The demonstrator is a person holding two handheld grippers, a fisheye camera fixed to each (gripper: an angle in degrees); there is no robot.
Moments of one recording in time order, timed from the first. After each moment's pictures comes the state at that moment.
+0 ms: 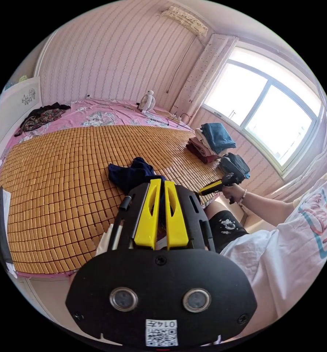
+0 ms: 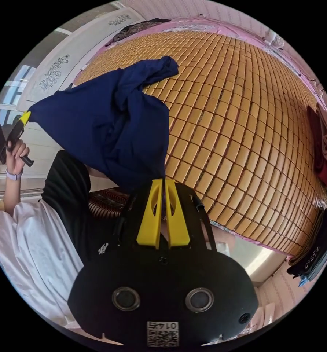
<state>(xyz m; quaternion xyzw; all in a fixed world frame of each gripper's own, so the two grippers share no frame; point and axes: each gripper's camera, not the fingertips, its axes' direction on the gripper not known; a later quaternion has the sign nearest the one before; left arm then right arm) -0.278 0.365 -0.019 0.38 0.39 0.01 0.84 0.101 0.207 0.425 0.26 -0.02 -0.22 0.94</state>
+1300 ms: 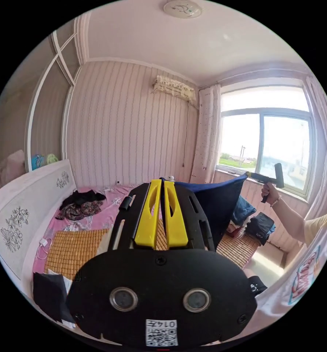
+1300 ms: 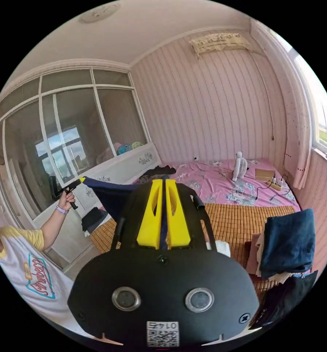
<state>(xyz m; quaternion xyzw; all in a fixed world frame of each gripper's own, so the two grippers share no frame) -0.382 0.545 -0.299 0.62 0.23 -0.07 0.75 0.141 0.592 0.197 0.71 -0.13 -0.23 0.66</state>
